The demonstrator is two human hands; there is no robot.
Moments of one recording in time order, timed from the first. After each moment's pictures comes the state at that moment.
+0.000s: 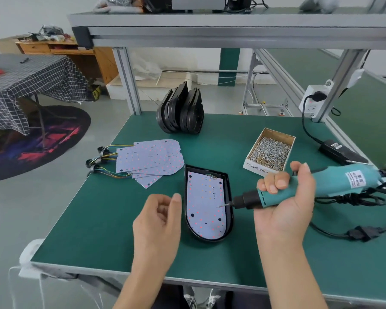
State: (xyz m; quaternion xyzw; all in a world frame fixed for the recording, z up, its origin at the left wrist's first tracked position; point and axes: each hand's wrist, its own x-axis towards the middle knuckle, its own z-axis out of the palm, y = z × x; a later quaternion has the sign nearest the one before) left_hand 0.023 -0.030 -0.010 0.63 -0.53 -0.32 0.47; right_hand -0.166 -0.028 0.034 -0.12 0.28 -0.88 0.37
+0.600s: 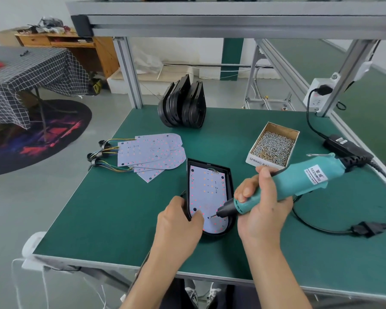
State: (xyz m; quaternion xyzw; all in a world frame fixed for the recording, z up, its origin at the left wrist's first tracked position) left_hand 0.005 -0.035 -0.021 0.66 -0.60 -0.36 0.29; right_hand -0.139 -0.039 0.001 -0.21 0.33 -0.85 0.36
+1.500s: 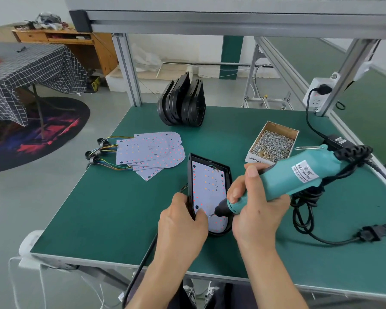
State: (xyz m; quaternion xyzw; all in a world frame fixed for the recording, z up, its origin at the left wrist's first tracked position) left_hand -0.008 -0.030 -0.021 0.67 -0.60 -0.31 0.31; right_hand -0.128 -0.034 0.008 -0.32 0.39 -0.81 0.29
